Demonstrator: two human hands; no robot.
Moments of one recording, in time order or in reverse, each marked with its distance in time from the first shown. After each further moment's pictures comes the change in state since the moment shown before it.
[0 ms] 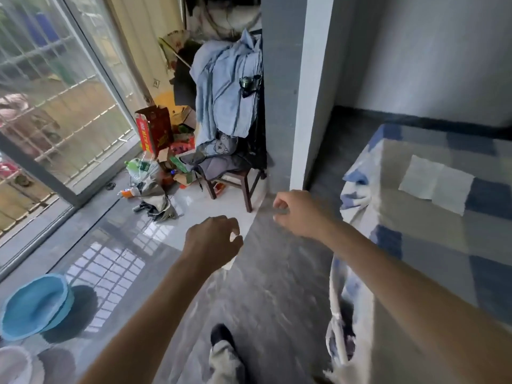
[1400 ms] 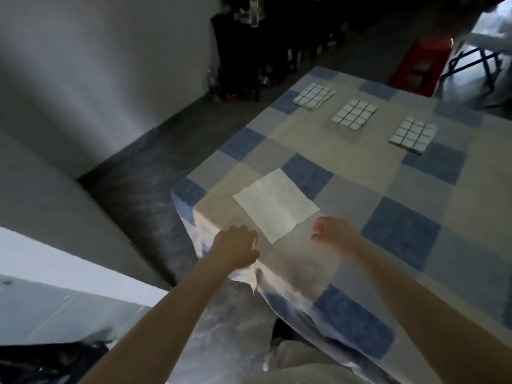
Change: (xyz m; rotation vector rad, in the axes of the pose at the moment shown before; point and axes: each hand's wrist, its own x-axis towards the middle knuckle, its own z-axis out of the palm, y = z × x) left_hand 0.445 0.381 0.110 0.430 -0.475 1.326; right_hand 0.031 0.353 -0.085 0.389 0.443 1.403
